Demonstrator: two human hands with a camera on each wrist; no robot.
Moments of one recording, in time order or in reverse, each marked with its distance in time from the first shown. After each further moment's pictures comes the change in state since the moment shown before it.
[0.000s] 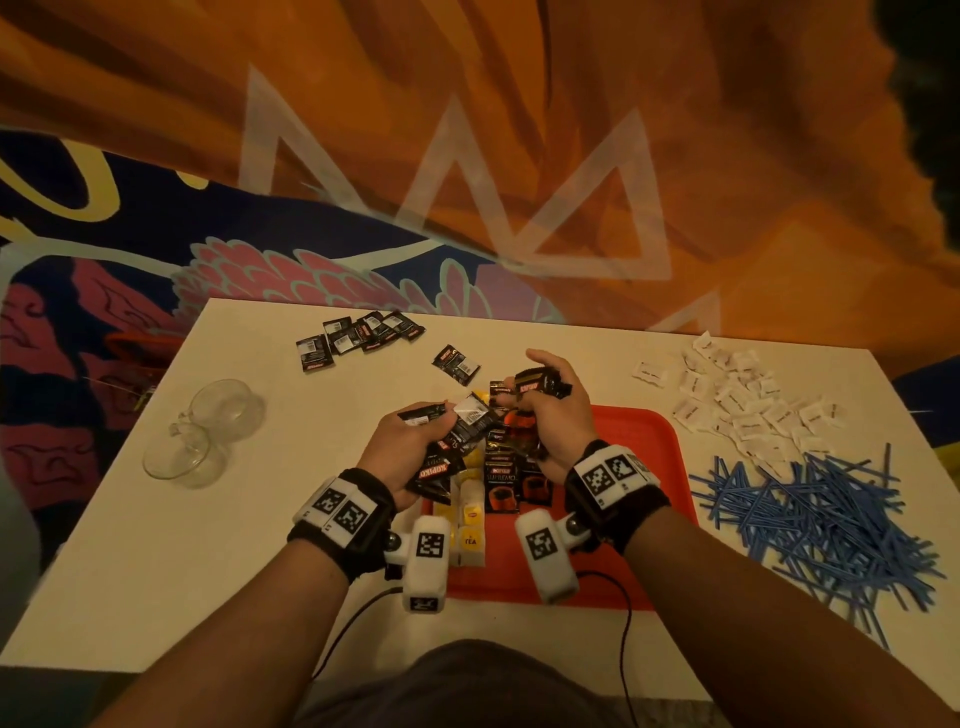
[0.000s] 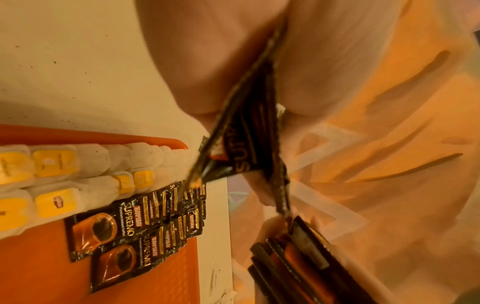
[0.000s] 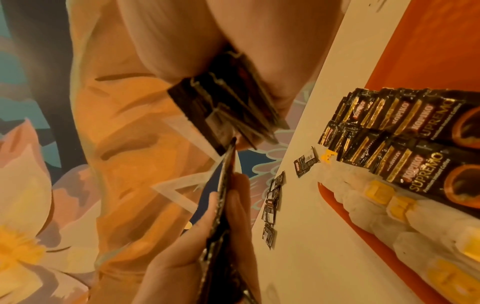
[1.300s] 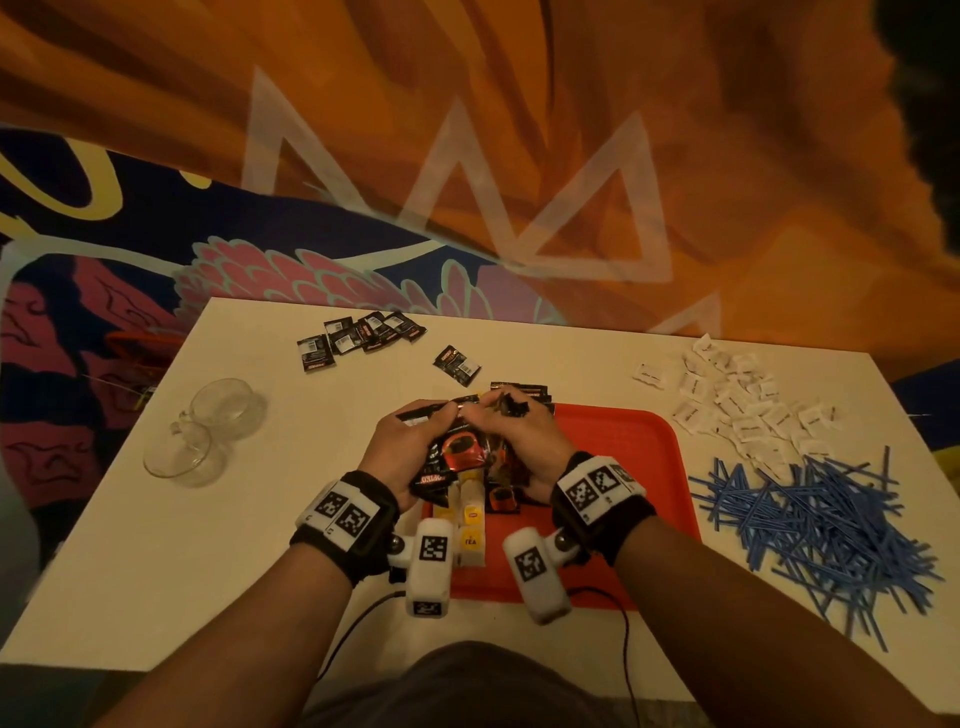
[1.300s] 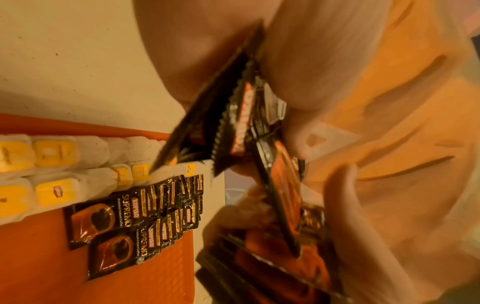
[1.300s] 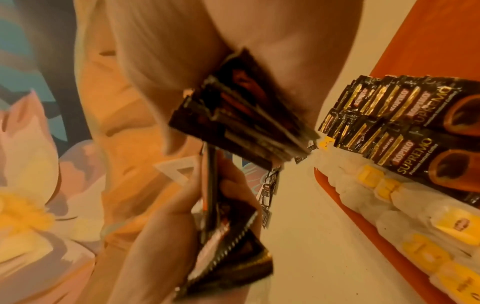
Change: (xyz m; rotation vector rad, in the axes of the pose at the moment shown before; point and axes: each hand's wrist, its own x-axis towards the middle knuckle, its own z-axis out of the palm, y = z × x) left_hand -0.001 -0.002 -0.001 0.039 0.015 0.070; right_hand -0.013 0.014 0.012 -0.193 -0.270 0.187
